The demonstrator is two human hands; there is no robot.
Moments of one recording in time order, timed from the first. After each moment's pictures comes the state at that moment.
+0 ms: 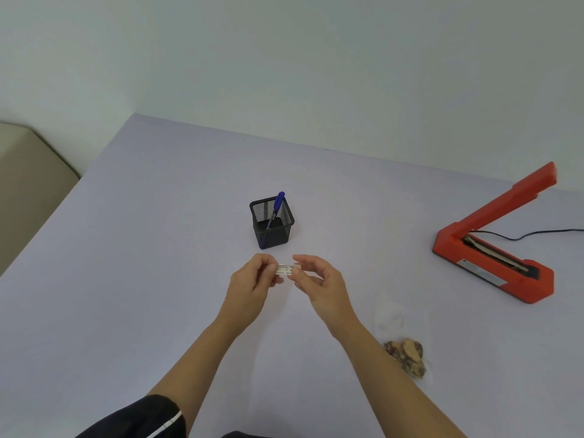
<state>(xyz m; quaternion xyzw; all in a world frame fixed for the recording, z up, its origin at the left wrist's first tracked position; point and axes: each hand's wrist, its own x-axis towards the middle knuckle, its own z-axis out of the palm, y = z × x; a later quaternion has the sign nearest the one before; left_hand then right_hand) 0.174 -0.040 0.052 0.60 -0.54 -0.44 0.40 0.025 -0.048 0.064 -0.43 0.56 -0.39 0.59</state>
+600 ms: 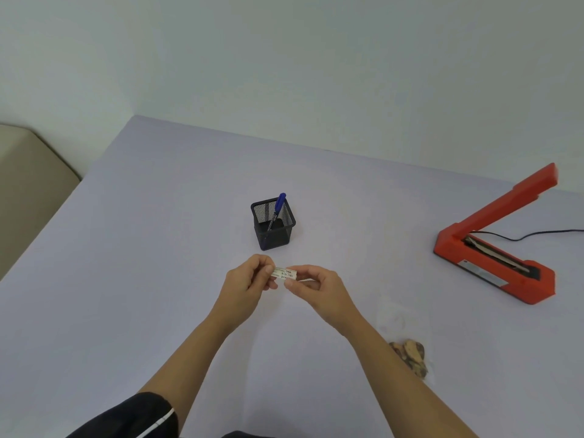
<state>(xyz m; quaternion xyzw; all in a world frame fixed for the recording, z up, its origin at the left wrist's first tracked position) 0.187 -0.043 0.060 0.59 -0.55 -0.46 0.37 0.018 -0.051 0.063 -0.51 0.54 -0.30 0.60</state>
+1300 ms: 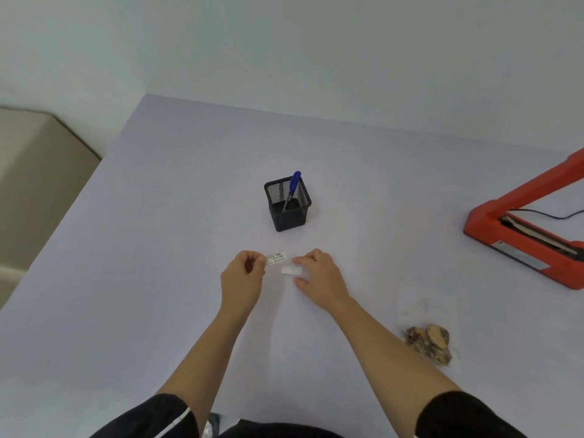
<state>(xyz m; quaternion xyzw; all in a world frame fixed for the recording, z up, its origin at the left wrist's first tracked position) 0.192 -0.039 0.031 0.77 -0.35 -0.40 0.35 0.037 -0.072 -0.025 -0.74 0.59 -0.07 0.32</state>
